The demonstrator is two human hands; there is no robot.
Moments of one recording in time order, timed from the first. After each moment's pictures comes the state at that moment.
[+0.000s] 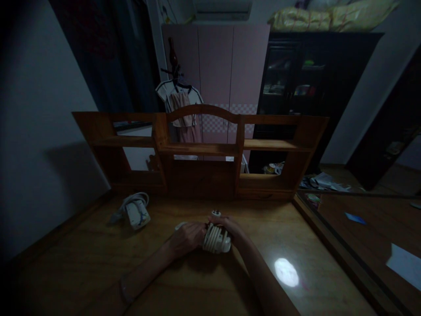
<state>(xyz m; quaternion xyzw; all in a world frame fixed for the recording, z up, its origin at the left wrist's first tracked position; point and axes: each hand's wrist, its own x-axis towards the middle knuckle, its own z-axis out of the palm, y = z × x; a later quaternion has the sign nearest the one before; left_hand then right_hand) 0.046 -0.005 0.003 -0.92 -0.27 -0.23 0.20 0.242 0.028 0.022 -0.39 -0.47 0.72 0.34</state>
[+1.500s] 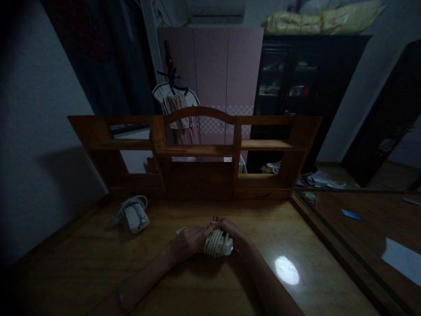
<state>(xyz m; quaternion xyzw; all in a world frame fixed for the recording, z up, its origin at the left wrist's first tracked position) 0.049 -0.015 0.010 -0.93 -0.26 -0.22 0.17 0.244 0.037 0.002 -0.35 -0.50 0.72 0.33</state>
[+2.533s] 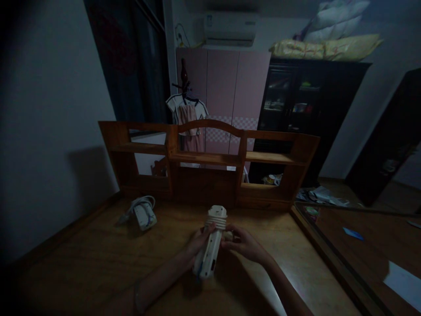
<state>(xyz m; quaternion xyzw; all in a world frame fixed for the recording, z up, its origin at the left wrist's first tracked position) 0.100 -0.041 0.028 -0.36 -0.38 -0.51 -0.69 0.291 -0.023 0.057 -0.36 -0.73 0.50 0.30</state>
